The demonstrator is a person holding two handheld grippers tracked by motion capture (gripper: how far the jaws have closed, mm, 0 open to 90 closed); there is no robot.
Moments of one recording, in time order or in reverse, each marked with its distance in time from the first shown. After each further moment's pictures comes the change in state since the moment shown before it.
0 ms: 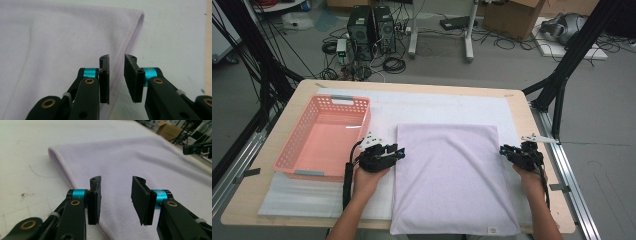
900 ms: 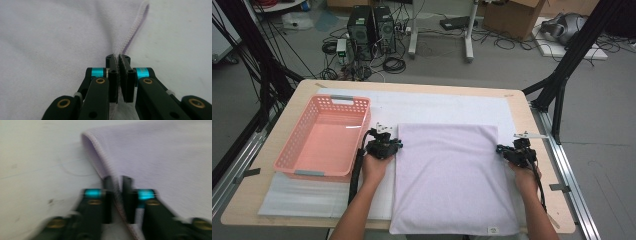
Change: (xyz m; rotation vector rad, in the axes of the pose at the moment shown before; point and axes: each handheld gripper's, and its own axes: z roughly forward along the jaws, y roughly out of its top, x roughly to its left) left arm 0.014 0.019 0.047 0.184 0.228 0.031; right arm 0.003 0.004 0.018 0.074 -0.040 -0.001
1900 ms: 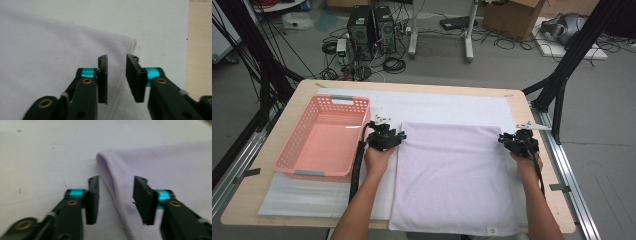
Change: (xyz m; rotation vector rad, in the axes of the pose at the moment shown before) left arm 0.013 0.015 0.005 -0.117 -0.031 -0.100; right arm -0.014 0.024 0.003 -0.084 -0.051 -0.050
